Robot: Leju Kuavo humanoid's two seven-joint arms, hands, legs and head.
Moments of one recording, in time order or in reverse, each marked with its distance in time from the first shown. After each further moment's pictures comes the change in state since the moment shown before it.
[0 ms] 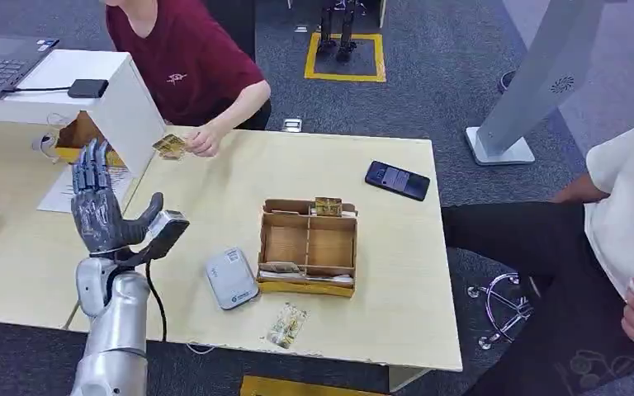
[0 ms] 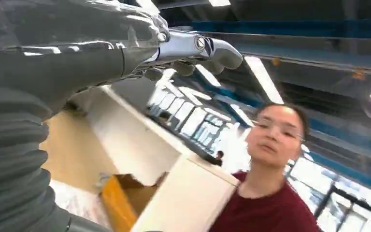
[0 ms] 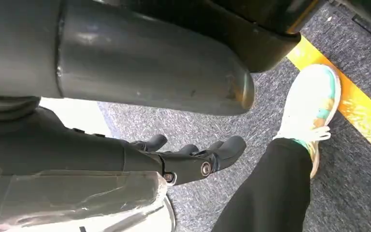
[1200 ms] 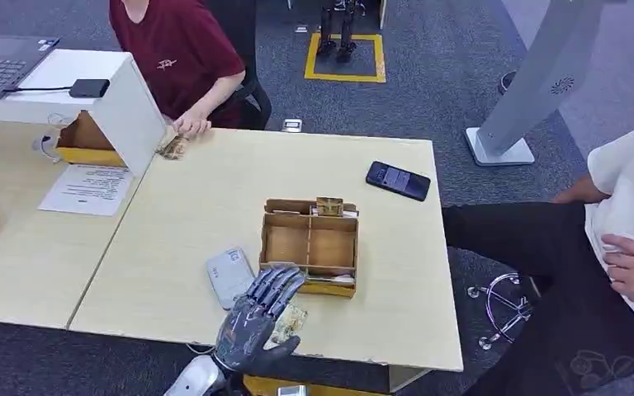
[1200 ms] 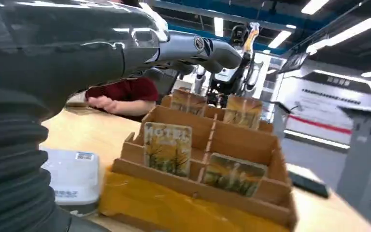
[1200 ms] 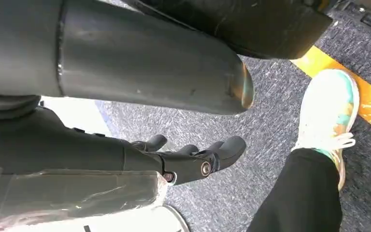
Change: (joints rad) left arm 0.419 0.173 -1.034 -0.149 -0.144 -0.060 0.371; right arm 0.017 0.000 -0.066 0.004 -0.046 -0.021 0.009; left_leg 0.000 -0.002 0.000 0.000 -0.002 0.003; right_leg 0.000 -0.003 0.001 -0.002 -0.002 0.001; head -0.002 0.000
